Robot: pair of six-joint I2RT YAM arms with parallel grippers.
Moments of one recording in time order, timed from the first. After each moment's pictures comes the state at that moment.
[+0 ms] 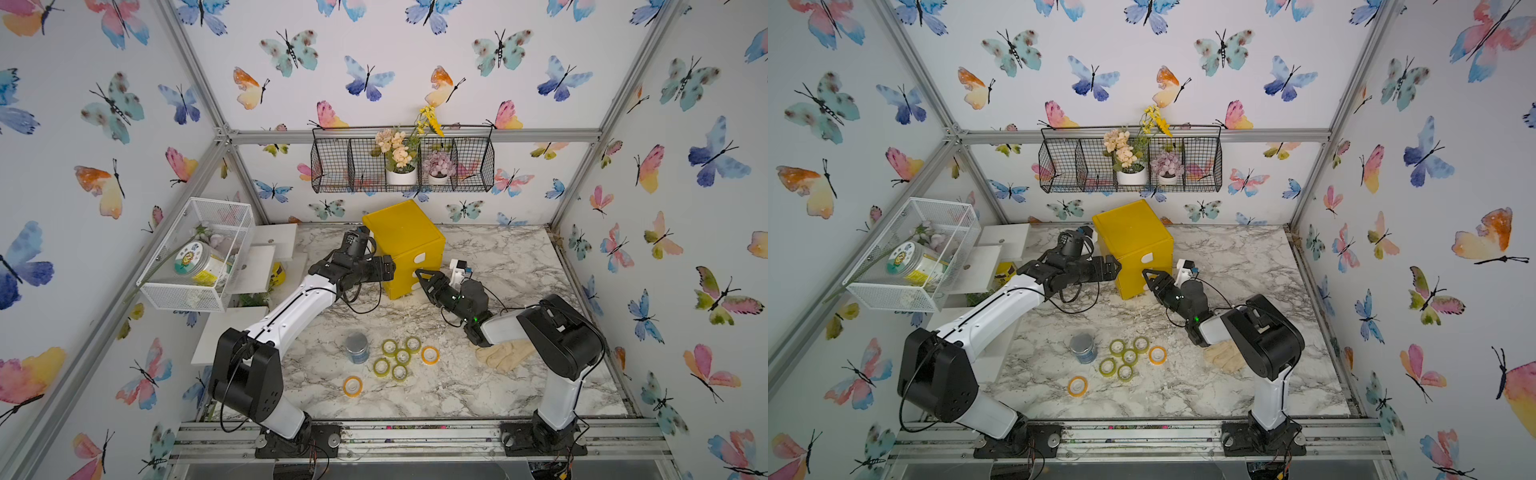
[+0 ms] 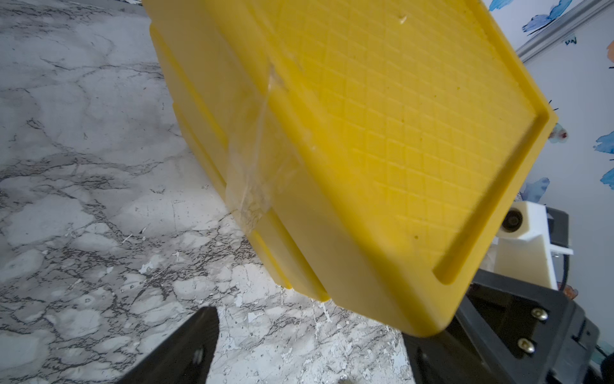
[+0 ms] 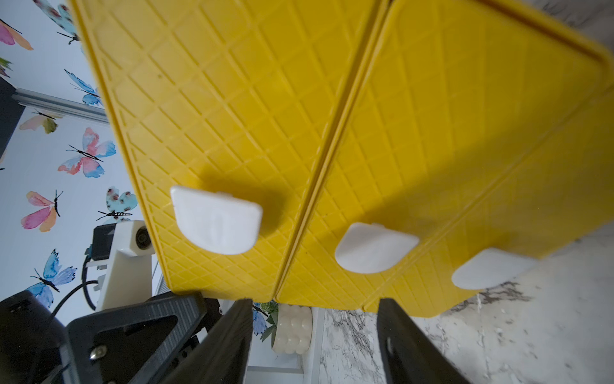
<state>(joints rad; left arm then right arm) -0.45 1.55 1.27 -0.43 0.13 -0.43 0.61 1.90 0.74 1.11 -0.22 1.29</state>
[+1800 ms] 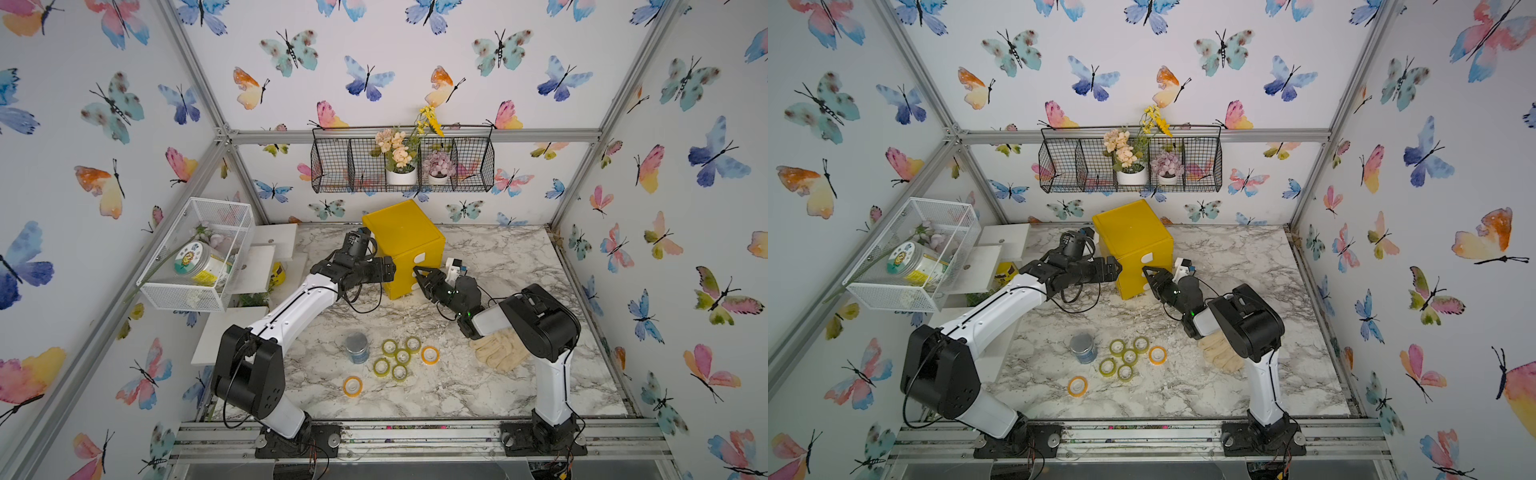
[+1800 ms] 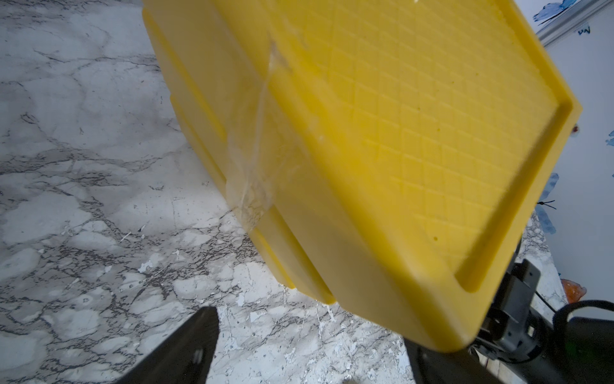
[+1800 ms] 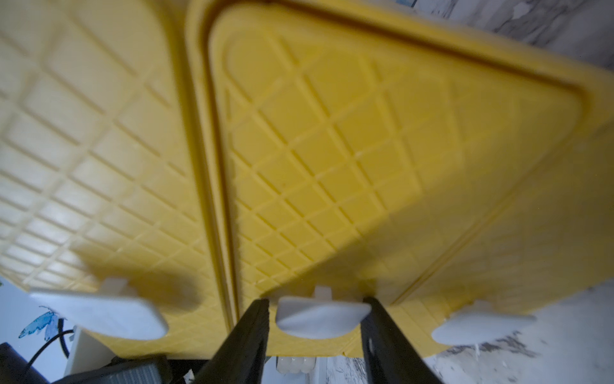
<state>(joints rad) -0.45 1.57 1.27 -0.43 0.13 -0.42 0.57 2.06 0.85 1.17 -0.25 1.37</state>
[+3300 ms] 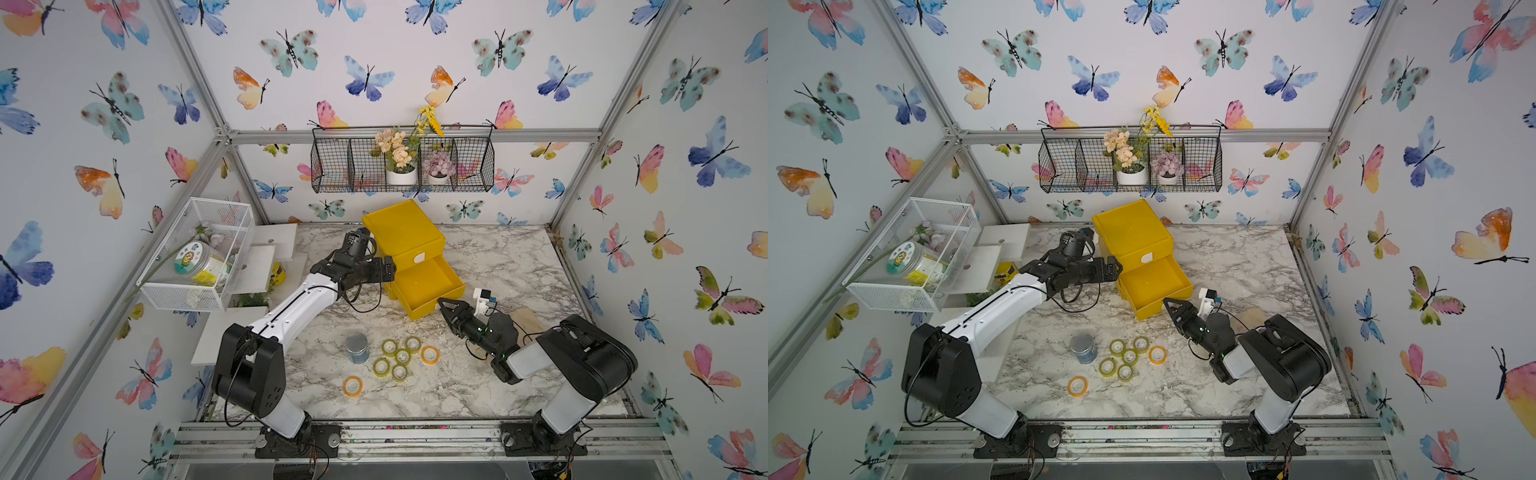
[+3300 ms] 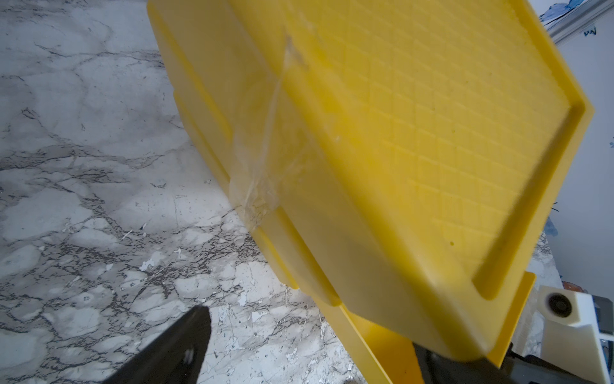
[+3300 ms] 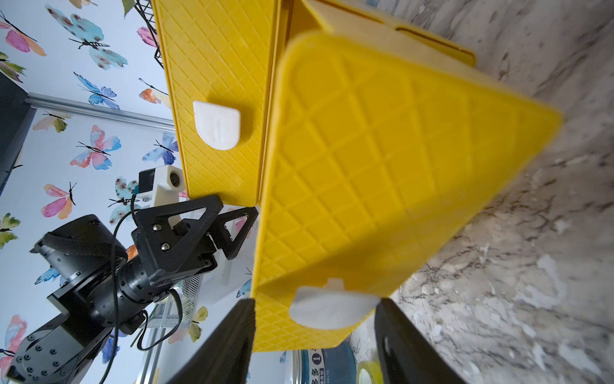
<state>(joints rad) -0.44 1.58 1.27 -0.43 0.14 -0.43 0.57 1.64 0.30 1.24 -0.26 1.29</state>
